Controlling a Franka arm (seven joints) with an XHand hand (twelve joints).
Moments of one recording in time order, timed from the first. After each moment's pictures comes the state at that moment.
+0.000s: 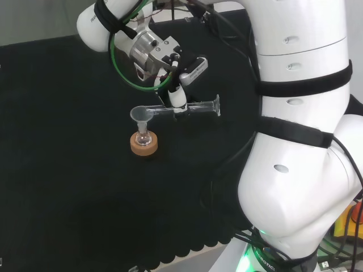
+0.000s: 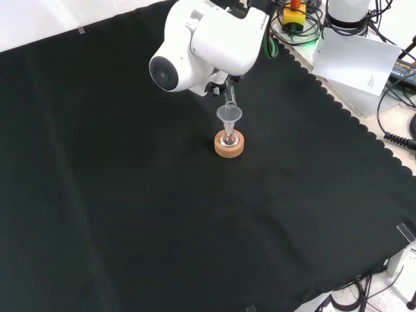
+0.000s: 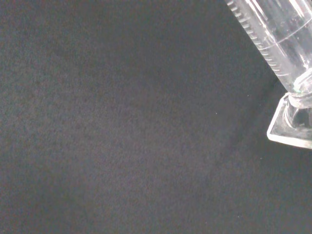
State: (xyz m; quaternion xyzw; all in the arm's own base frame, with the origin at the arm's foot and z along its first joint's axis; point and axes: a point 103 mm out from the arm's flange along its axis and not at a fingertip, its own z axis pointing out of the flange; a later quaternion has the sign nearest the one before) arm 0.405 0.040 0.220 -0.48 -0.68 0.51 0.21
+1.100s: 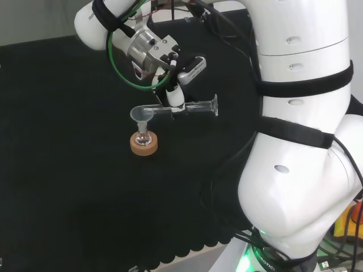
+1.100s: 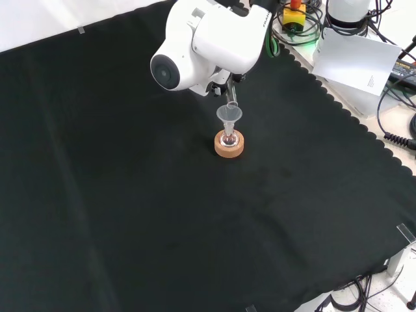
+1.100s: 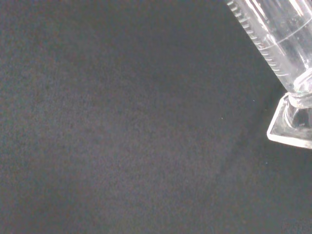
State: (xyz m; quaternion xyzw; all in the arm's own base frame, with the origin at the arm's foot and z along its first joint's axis) arm 0.405 0.045 0.223 -0.48 -0.69 0.51 0.21
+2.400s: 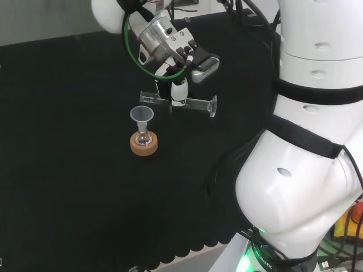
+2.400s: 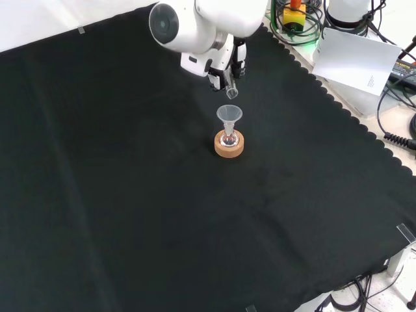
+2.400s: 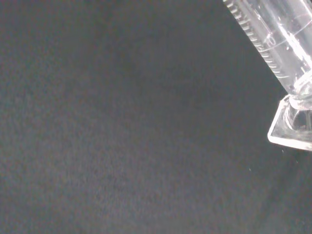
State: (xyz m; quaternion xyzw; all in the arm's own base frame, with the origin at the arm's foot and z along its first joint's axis) arm 0.400 0.031 0.233 -0.48 -0.76 0.38 0.21
